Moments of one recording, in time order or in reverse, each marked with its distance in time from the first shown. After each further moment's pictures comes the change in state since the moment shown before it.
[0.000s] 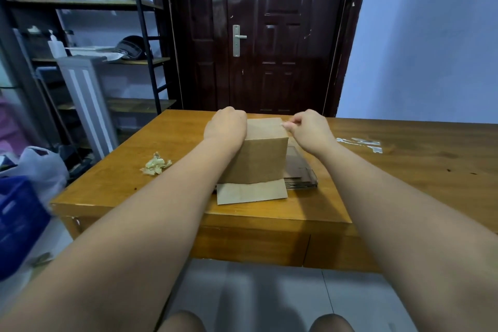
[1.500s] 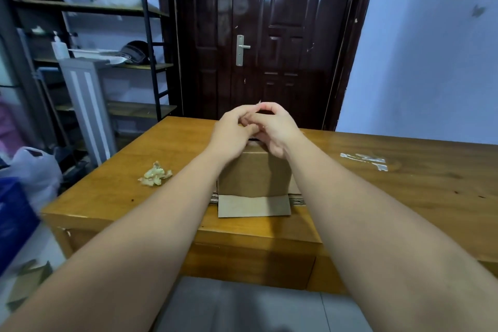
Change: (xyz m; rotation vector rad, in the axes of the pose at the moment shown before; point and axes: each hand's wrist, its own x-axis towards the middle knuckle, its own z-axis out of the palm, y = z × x) left_hand 0.007 -0.014 0.004 -1.125 0.034 -0.075; right_hand 0.016 -0.076 0.031 1.160 -0.241 0.198
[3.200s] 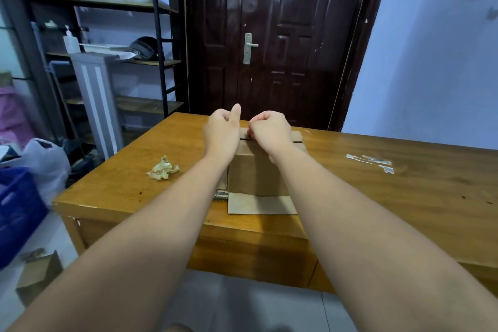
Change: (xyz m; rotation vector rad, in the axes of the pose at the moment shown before) left_hand -0.005 -0.009 -0.006 -0.006 0.410 -0.203; right_hand -0.008 0.015 0.025 -0.707 0.249 -0.090
